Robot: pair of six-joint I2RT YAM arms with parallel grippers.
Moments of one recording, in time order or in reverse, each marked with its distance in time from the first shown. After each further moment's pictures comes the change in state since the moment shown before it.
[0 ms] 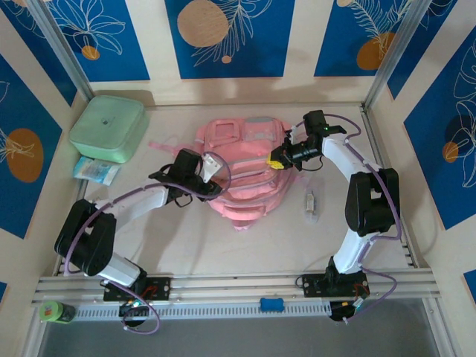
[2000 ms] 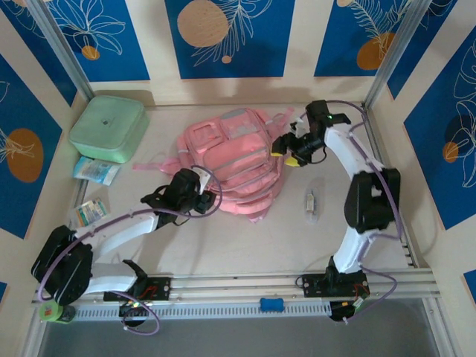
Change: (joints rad) left arm -0.146 -0.269 -0.219 0.066 -0.281 -0.332; right arm 0.005 -0.030 0.124 -0.200 0.341 -0.130
